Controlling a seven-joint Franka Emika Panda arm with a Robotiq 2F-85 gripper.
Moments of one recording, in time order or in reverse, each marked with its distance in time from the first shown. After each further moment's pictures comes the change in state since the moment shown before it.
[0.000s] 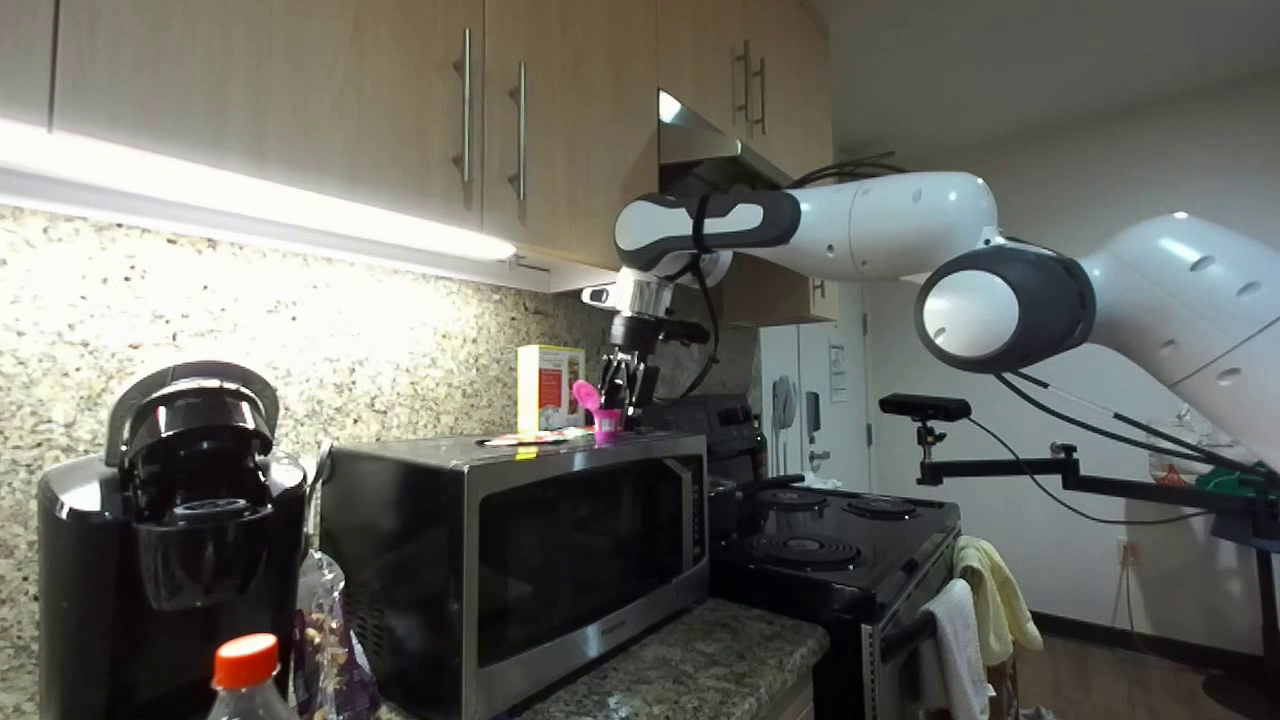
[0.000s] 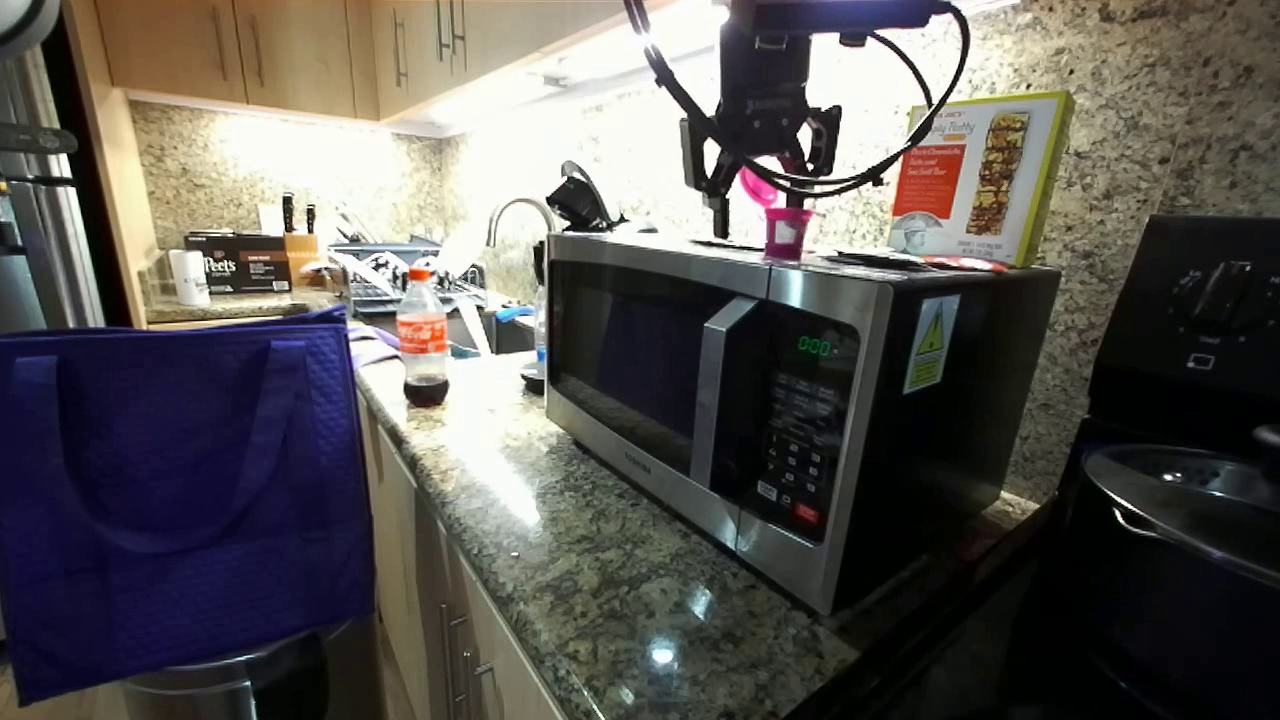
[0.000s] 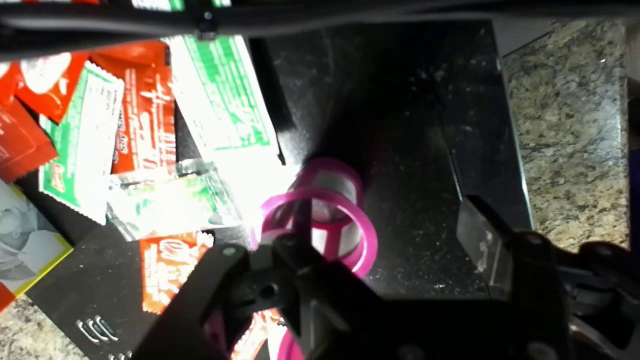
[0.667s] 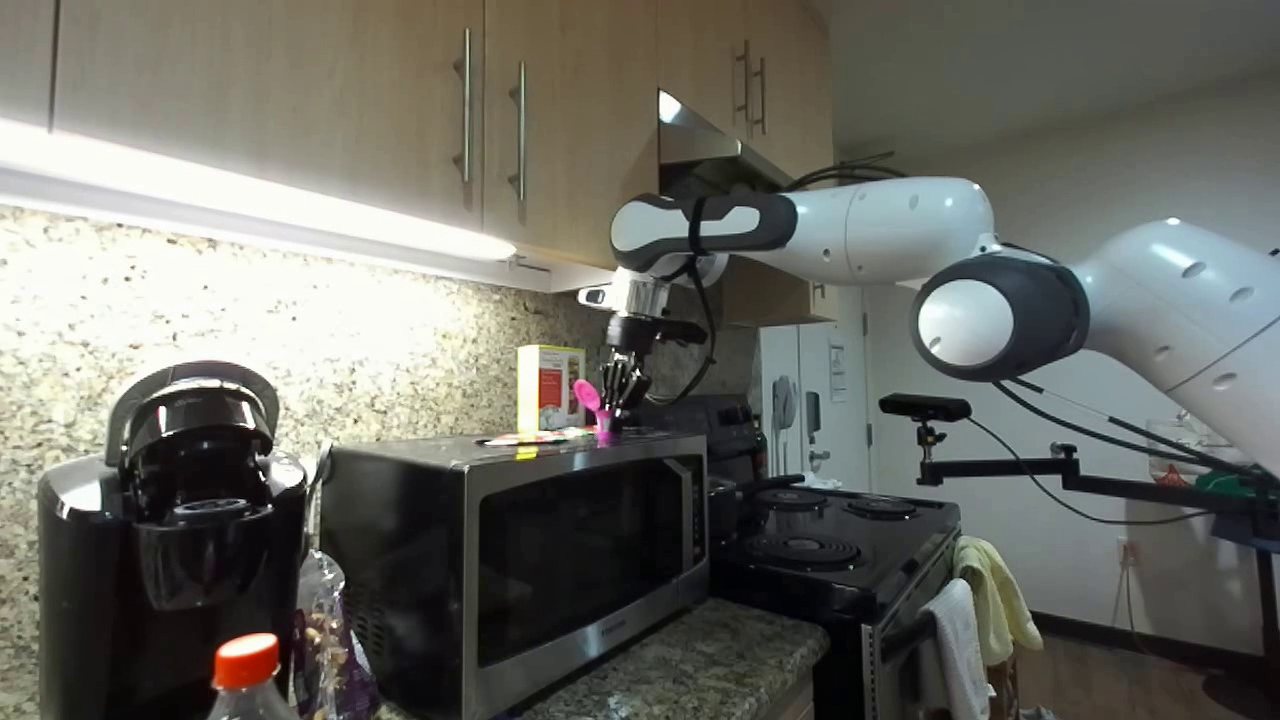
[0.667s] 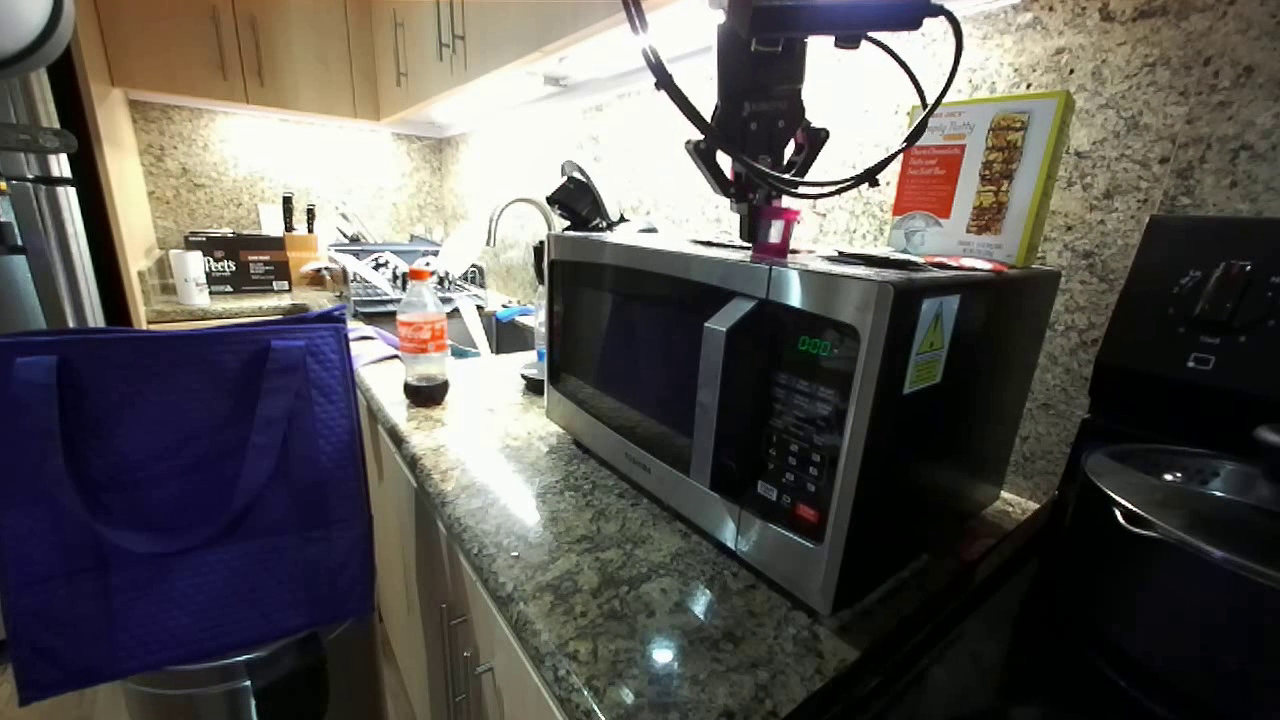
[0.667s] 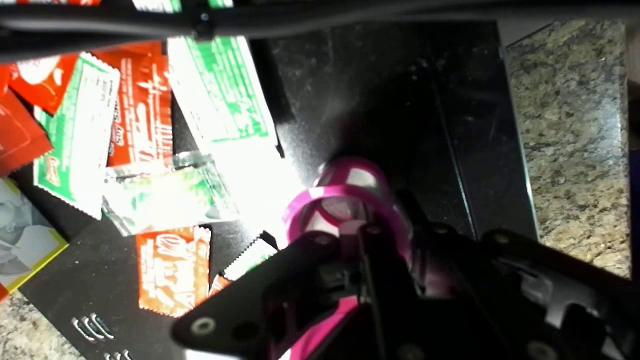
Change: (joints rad) arm 0.010 0.022 -0.010 0.038 0.000 -0.018 0.009
